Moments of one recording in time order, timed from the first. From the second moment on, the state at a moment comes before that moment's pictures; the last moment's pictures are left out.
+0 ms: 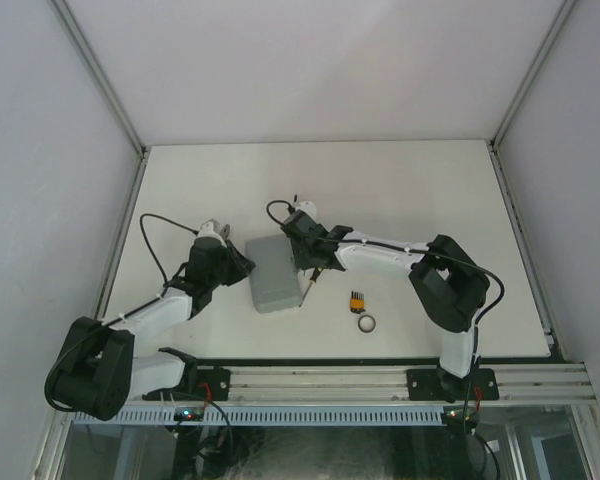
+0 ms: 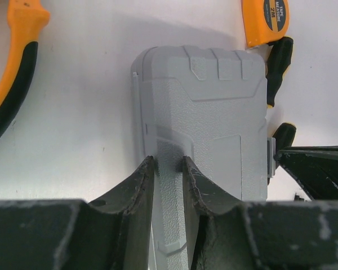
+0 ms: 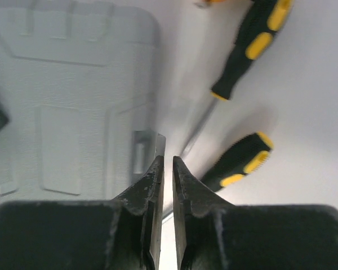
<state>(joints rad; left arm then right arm) -0.34 1.19 0.40 0.13 0.01 -0.73 0.89 1.90 1.32 -0.38 0.23 0.53</state>
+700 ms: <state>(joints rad) -0.34 1.22 0.43 0.14 0.00 -0.73 0.83 1.67 1.11 -0.35 0.27 0.50</state>
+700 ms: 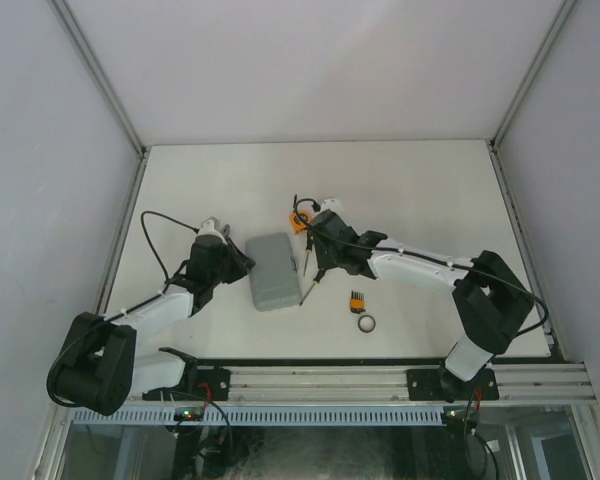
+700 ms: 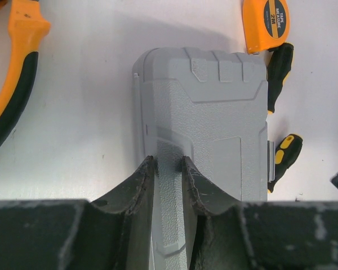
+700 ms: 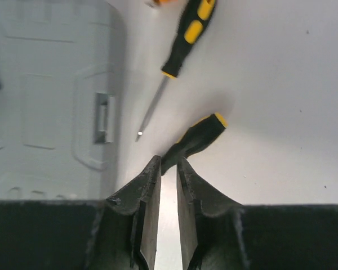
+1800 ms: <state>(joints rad) -0.33 1.22 0.43 0.14 0.00 -0.73 0.83 1.80 1.13 -0.07 -0.13 0.55</state>
